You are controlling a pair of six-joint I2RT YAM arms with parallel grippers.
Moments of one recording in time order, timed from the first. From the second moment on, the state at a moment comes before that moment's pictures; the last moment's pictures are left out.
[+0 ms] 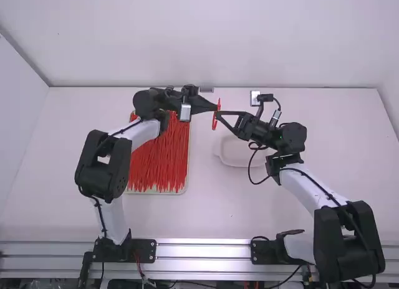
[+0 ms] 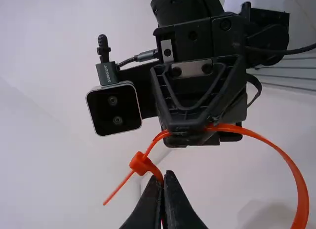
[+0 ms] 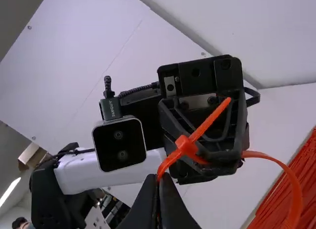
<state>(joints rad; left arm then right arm) -0.25 1.96 1.28 1.50 1.48 0.03 0.22 1.39 0.66 1.11 -0.99 1.26</state>
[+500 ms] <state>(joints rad) -0.25 1.96 1.28 1.50 1.49 0.05 0.22 1.39 0.66 1.04 -0.96 1.21</state>
